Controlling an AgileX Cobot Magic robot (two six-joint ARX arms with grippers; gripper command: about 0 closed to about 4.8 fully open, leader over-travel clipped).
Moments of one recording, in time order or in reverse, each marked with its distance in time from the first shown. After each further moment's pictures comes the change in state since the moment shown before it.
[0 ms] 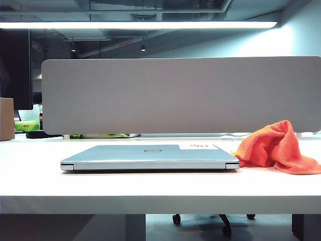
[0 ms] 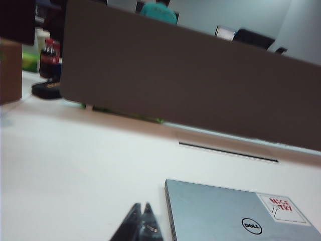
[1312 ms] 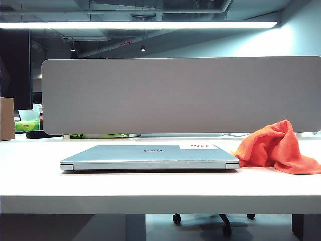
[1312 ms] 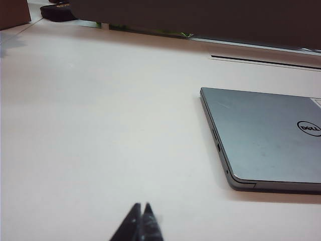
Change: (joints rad) left arm 0.001 0.004 -0.222 -0.037 -0.021 0.134; right arm 0.002 -0.188 -0.367 -0.187 -0.079 -0.128
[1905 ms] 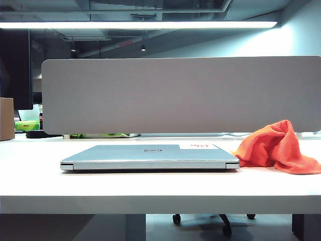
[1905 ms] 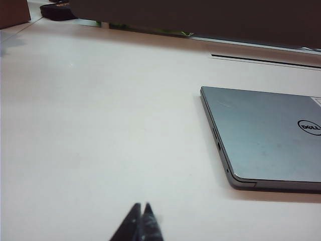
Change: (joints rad) left arm 0.000 0.000 0.000 -0.003 0.000 0.000; right arm -0.299 -0.005 -0.309 0.481 -0.024 0.090
